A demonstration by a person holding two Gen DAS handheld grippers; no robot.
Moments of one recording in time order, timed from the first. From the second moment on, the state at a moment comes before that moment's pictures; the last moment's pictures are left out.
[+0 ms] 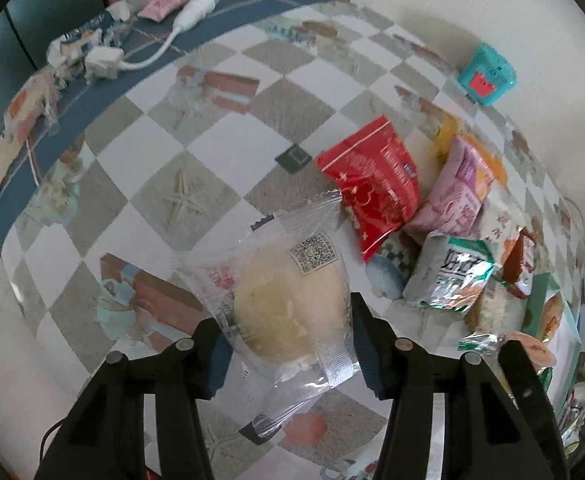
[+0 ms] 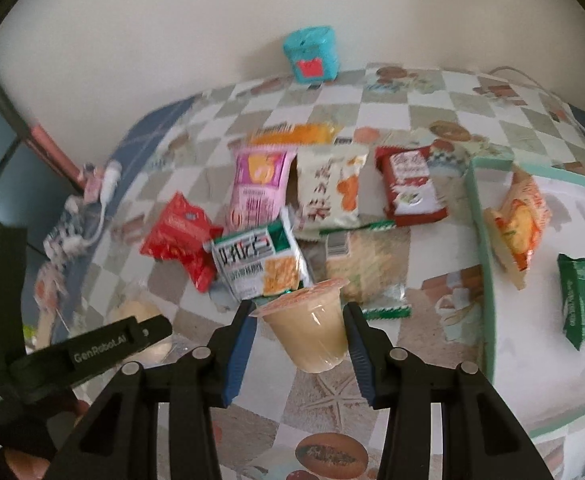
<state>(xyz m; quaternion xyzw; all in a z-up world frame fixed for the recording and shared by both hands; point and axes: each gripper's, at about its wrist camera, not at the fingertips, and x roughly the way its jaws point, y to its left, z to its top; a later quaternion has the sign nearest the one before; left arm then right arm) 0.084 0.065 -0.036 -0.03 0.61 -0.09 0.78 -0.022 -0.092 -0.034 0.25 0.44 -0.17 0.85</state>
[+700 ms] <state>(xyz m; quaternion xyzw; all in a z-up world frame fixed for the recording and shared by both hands) 0.013 -0.075 0.018 0.08 0.56 -0.24 0.79 -0.116 -0.209 0.003 0.37 0.35 -0.35 0.79</state>
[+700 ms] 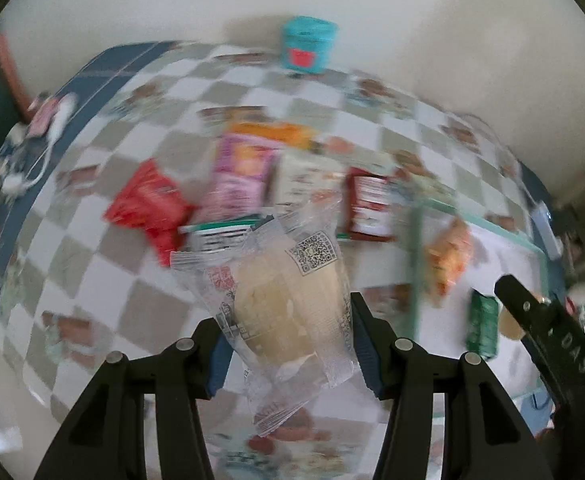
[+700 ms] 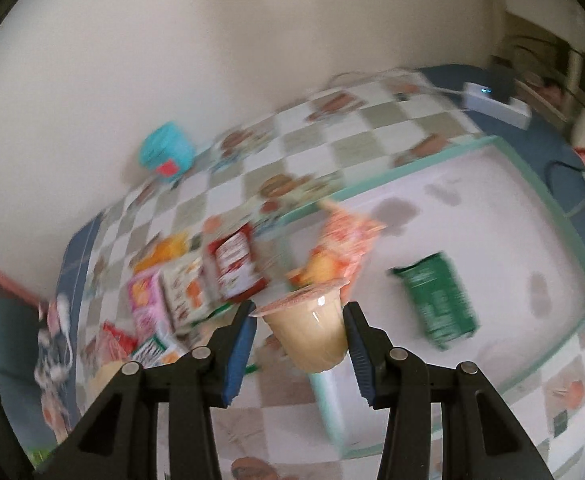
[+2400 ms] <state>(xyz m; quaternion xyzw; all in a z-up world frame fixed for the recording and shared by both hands) 0.039 -0.085 -0.005 0.06 0.59 -0.20 0.78 -0.198 -0.287 -0.036 0.42 0.37 -0.46 0.69</state>
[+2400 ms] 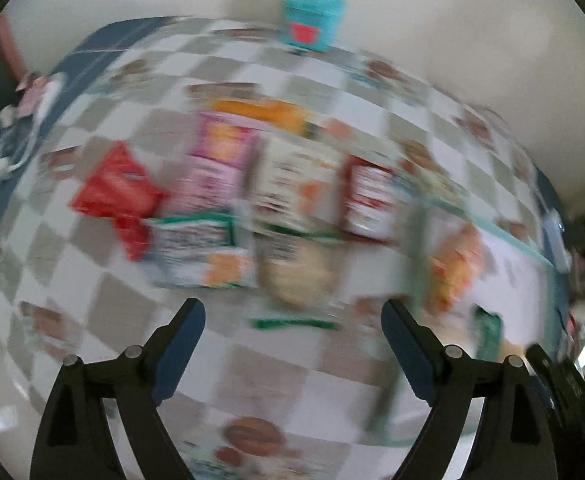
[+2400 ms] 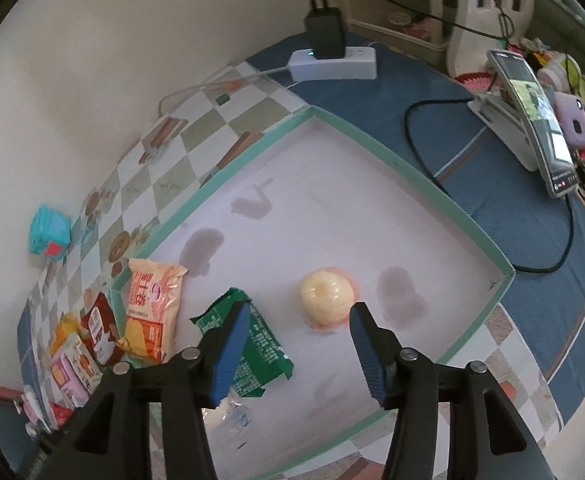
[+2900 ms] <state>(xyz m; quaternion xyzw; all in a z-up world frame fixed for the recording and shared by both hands) 0.090 -0.001 -0.012 -0.02 0.60 -0.11 0.79 -0.134 -0.246 -0.041 0.37 0.40 -0.36 0.76</state>
